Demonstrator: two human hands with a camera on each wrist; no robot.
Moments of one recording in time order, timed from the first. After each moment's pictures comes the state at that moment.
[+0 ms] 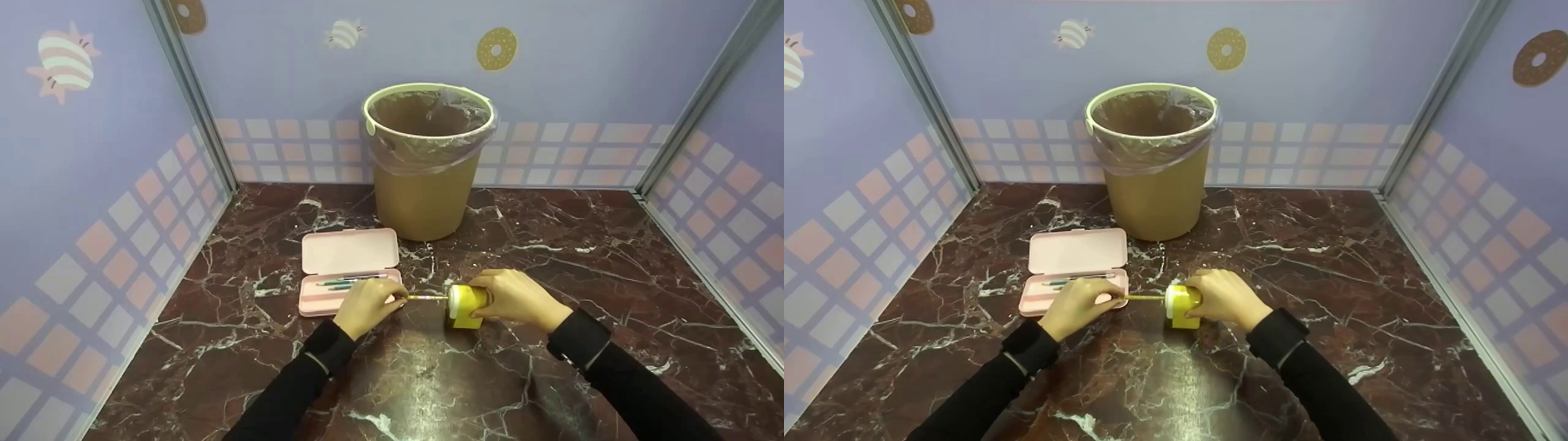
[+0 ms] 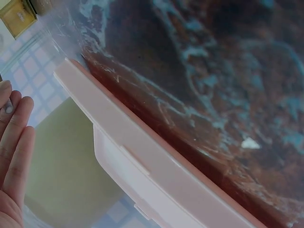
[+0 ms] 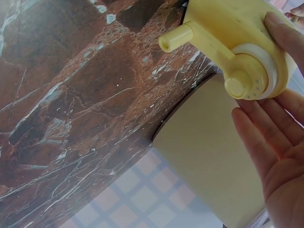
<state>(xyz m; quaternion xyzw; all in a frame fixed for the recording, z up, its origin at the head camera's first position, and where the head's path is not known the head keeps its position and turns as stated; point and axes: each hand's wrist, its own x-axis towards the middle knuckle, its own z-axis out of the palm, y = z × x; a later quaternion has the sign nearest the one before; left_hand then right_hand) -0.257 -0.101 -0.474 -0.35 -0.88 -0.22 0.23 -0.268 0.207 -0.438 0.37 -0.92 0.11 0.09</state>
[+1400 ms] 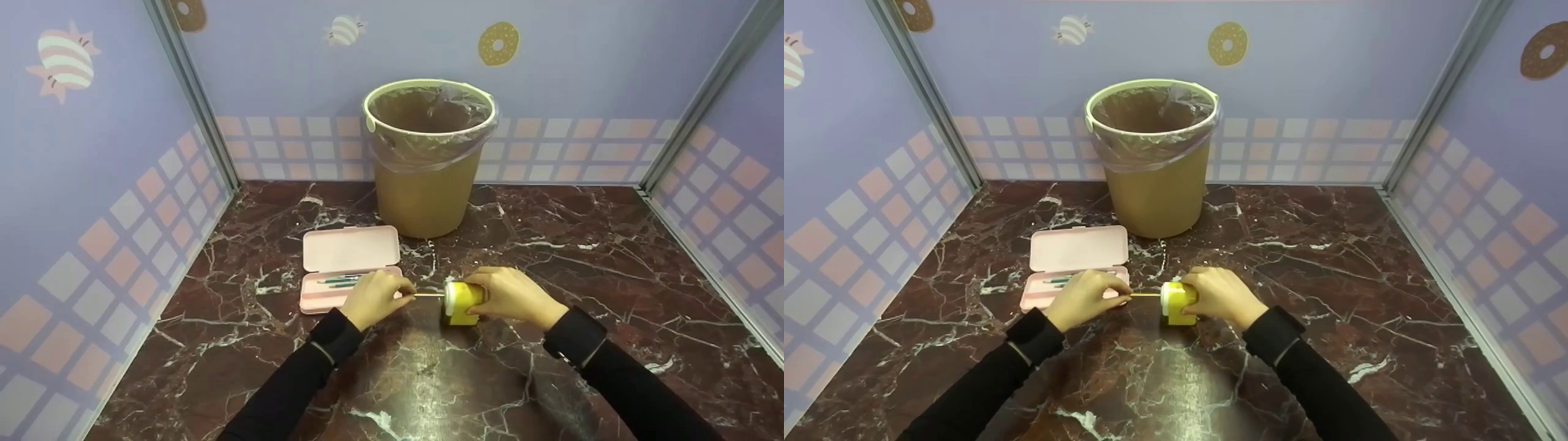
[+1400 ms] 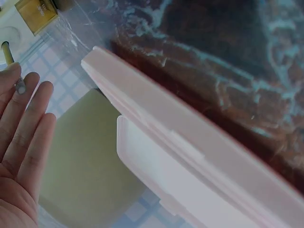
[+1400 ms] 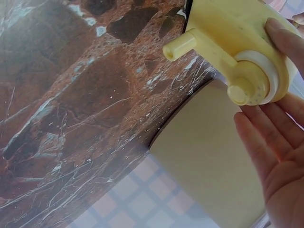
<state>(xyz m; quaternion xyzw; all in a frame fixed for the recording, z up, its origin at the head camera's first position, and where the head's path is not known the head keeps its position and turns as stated) -0.259 -0.090 -0.453 -0.34 -0.90 -0.21 0.14 -0.268 0.200 -0.439 0.39 -0.91 0.12 0.09</state>
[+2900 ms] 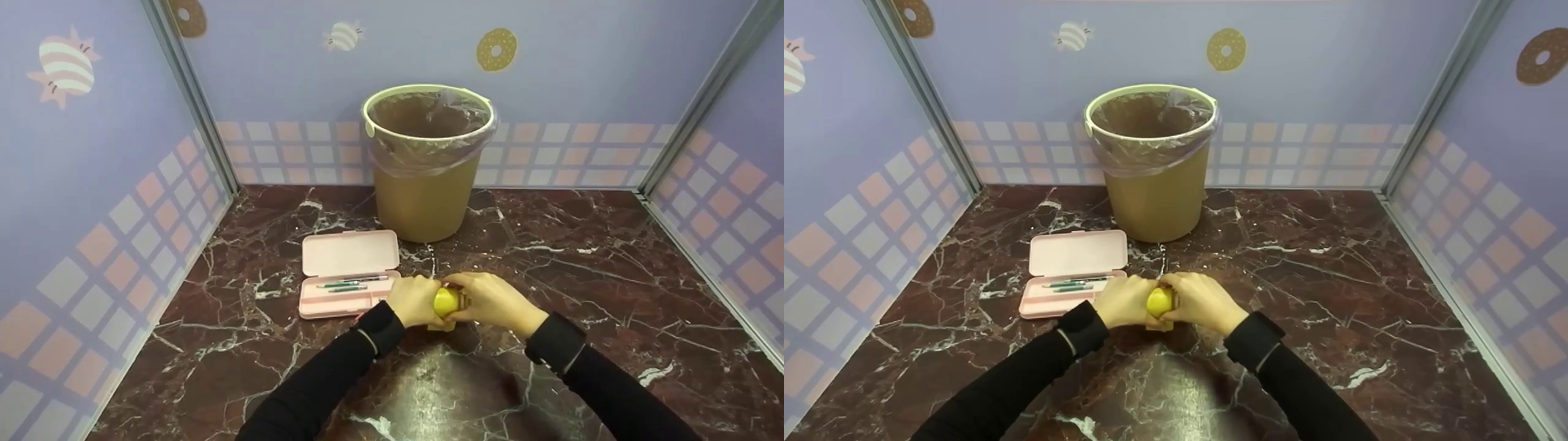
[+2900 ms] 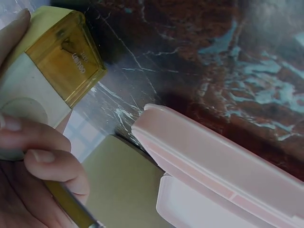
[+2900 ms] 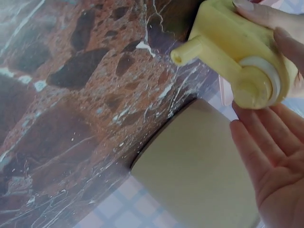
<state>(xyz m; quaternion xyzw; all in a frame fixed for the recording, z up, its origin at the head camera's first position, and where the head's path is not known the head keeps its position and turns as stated) -0.273 -0.024 -0.462 -0.26 -0.96 -0.05 0.08 -0.267 0.172 -0.443 0.39 -0.89 0.19 0.10</state>
